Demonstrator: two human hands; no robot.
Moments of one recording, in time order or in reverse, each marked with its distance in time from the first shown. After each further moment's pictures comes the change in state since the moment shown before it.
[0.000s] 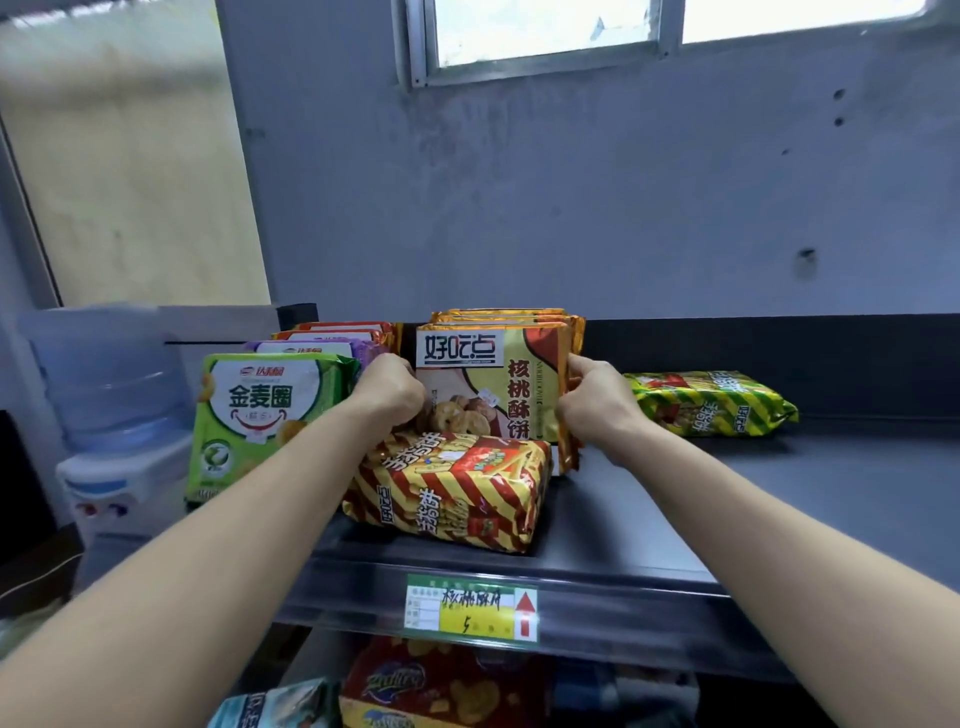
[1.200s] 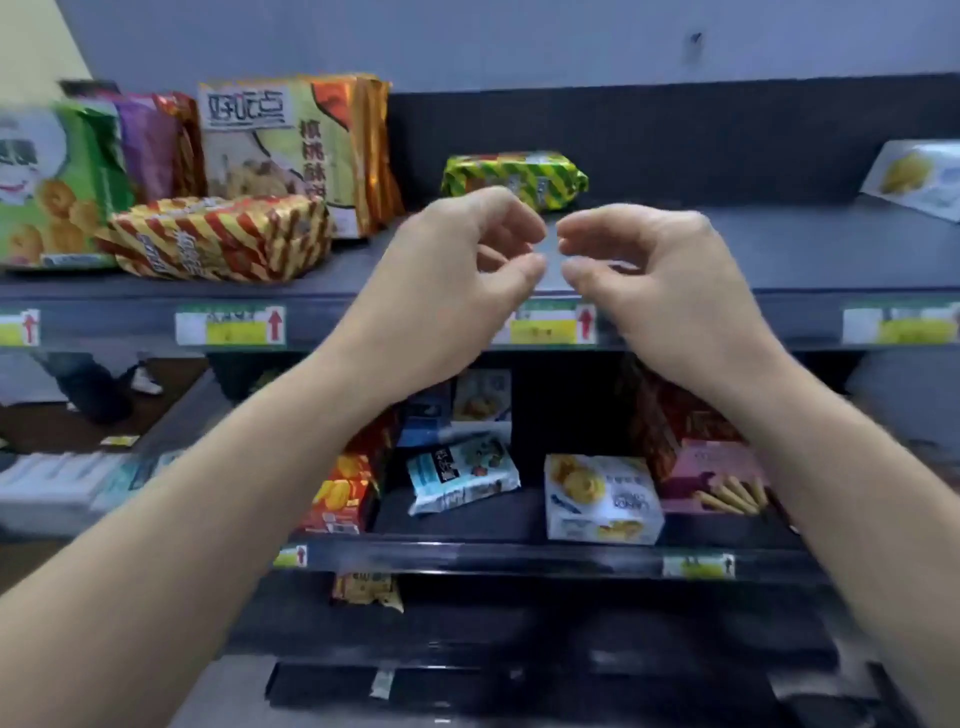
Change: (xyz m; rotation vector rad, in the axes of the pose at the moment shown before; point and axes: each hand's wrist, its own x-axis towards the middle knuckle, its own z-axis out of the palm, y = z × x) left_hand -0.279 0.107 0.112 -0.132 -0.215 0.634; right_hand -0.209 0.084 -0.192 -0.110 0.074 -0.283
